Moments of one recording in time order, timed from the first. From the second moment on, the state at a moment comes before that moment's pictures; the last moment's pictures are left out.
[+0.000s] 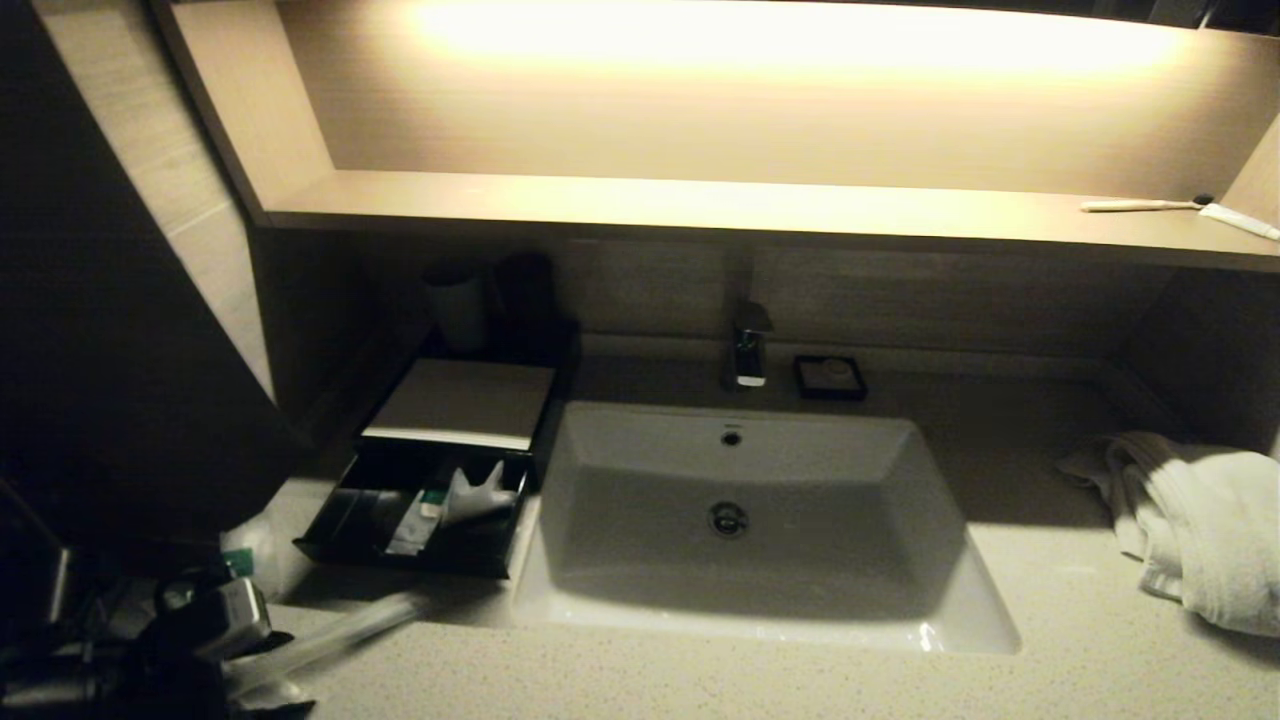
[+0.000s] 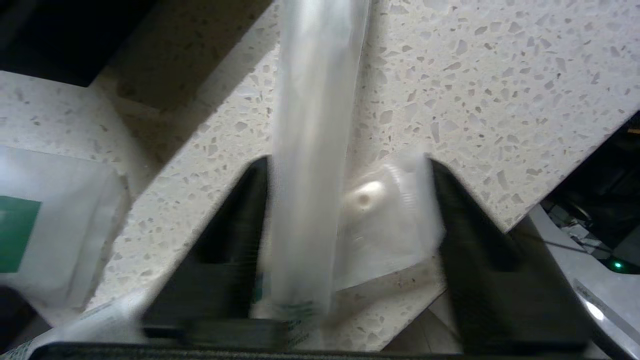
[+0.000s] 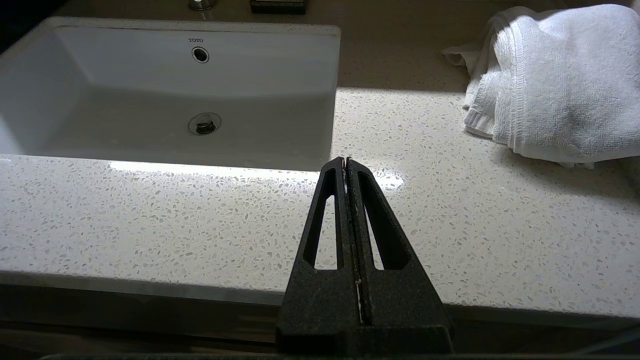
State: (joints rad) left arm 0.38 1.78 -0.30 -0.40 -0.67 1.24; right arm 0.00 0.00 0.00 0.00 0.00 0.00
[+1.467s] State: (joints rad) left arm 0.26 1.68 -0.29 -0.39 -0.68 1.20; right arm 0.00 0.00 0.00 0.00 0.00 0.00
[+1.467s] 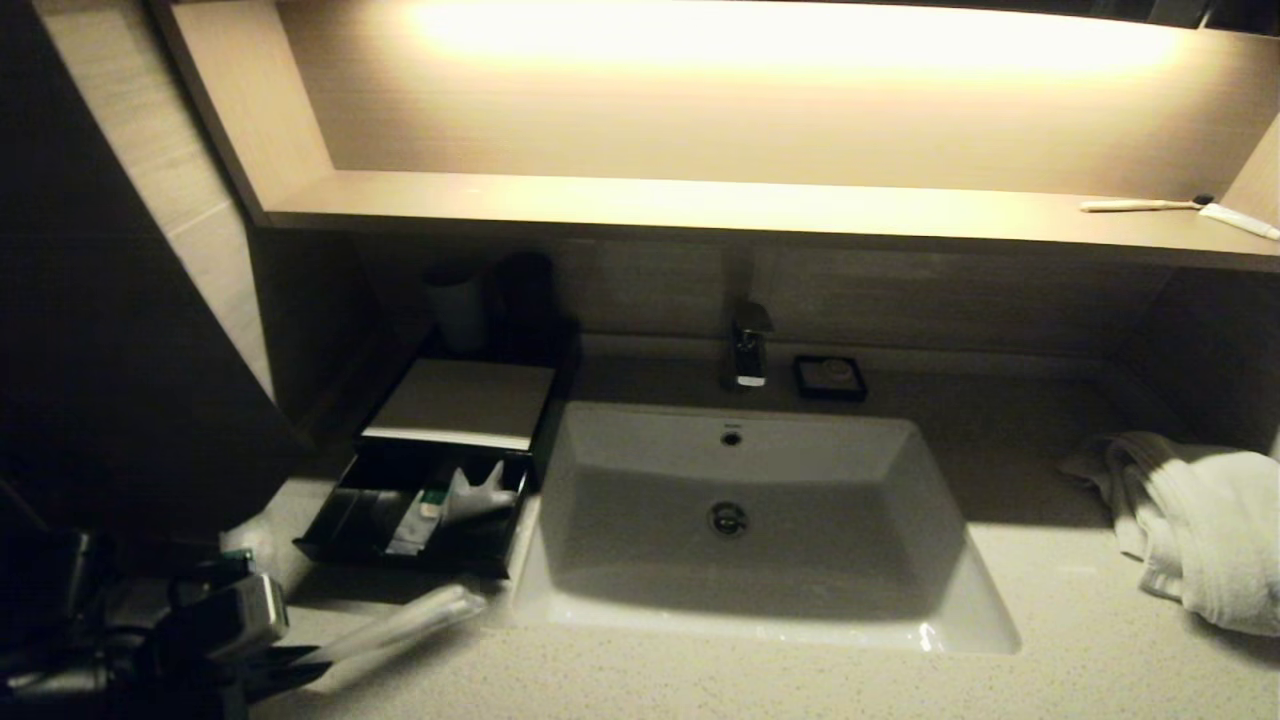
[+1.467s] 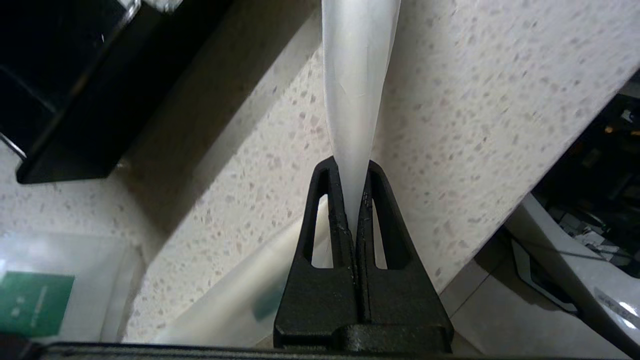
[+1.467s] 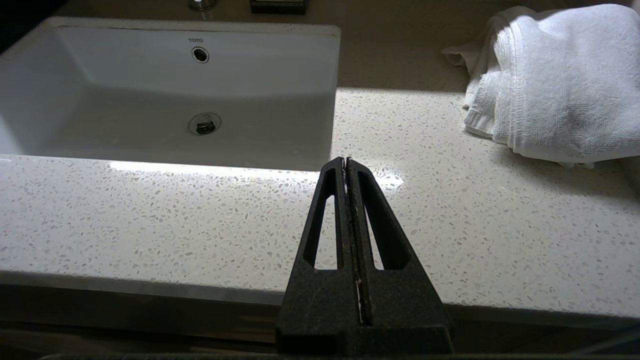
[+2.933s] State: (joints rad) left arm 0.19 1.60 -0.38 -0.37 -0.66 0.93; right arm 0.00 0.00 0.00 0.00 0.00 0.00
